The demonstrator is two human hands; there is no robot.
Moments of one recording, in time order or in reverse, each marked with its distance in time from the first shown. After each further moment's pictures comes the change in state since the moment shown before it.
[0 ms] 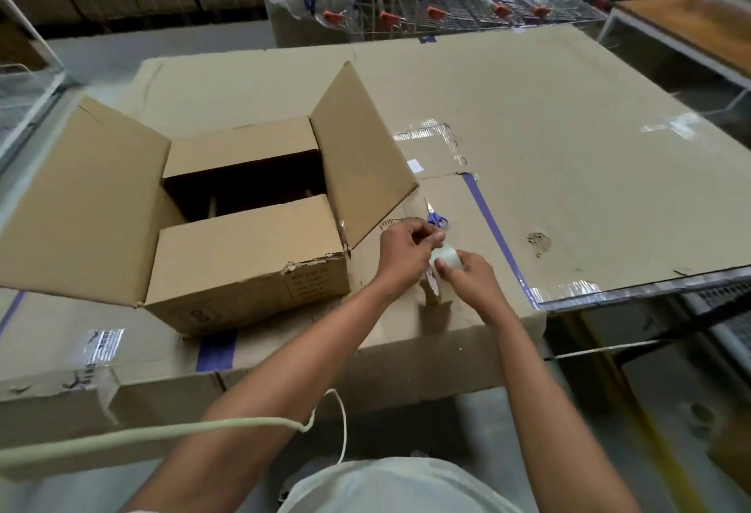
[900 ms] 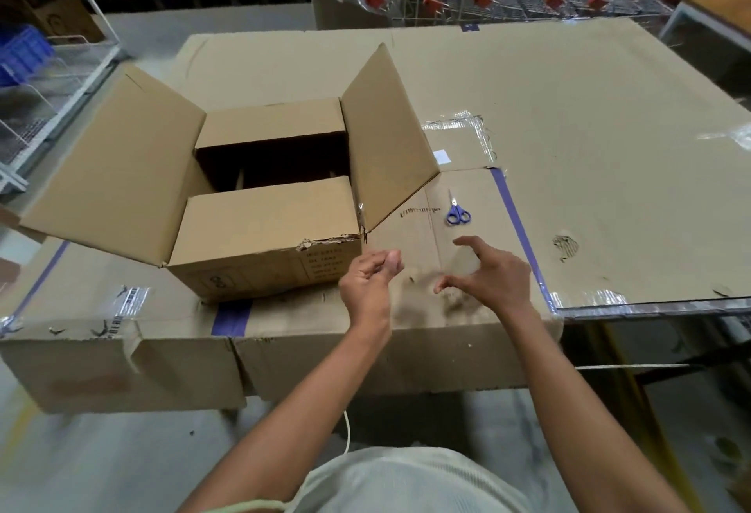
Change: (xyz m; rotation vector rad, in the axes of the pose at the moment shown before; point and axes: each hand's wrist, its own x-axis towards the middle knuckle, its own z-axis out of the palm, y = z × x) left_hand -0.074 -0.039 -0.019 -0.611 0.577 -0.242; right_hand 0.006 0.016 -0.007 -0.514 0.188 -0.436
